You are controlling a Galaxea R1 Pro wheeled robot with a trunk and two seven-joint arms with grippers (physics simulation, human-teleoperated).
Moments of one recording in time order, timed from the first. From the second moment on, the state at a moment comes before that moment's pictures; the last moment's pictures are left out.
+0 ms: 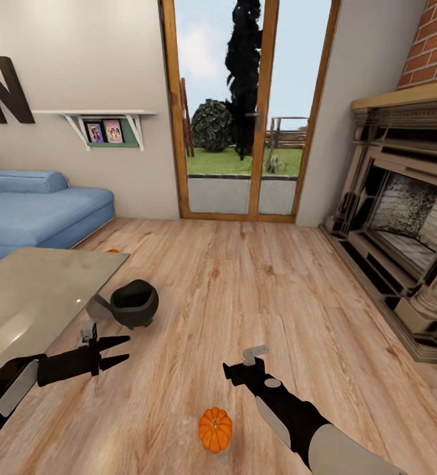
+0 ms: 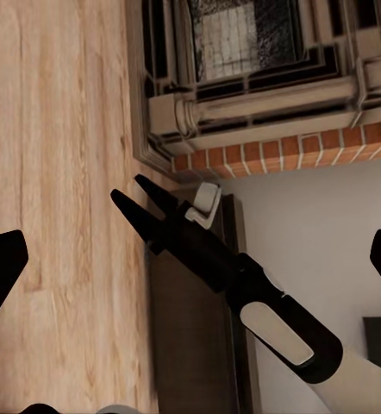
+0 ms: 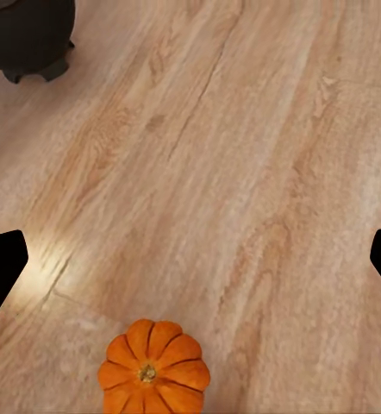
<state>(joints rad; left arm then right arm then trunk) -0.57 0.46 -0.10 -0.76 0.76 0.99 -1.12 -0.64 0.07 0.66 -0.52 -0.47 0.03 -0.08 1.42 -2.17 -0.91</state>
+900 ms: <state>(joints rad) -0.48 0.48 -0.12 -1.02 0.78 0.99 -1.23 -0.66 0.06 0.60 -0.50 -1.08 0.41 0.09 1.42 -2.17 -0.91</state>
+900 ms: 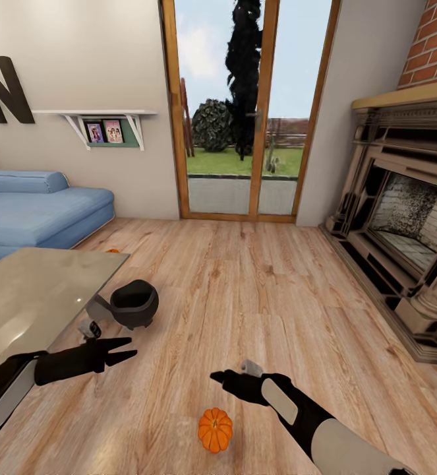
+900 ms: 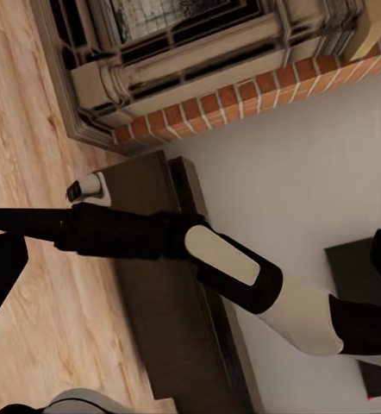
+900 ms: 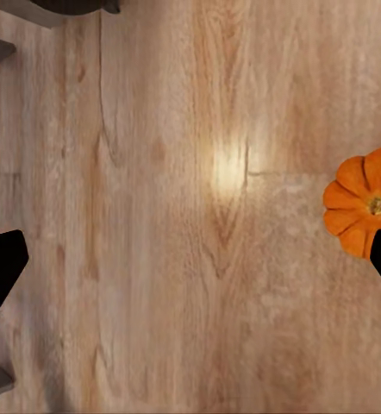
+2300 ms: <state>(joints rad) -0.47 0.48 -0.12 -0.96 0.81 0.99 -1.27 -0.66 0.05 0.55 -0.49 -1.12 0.38 0.02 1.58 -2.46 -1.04</state>
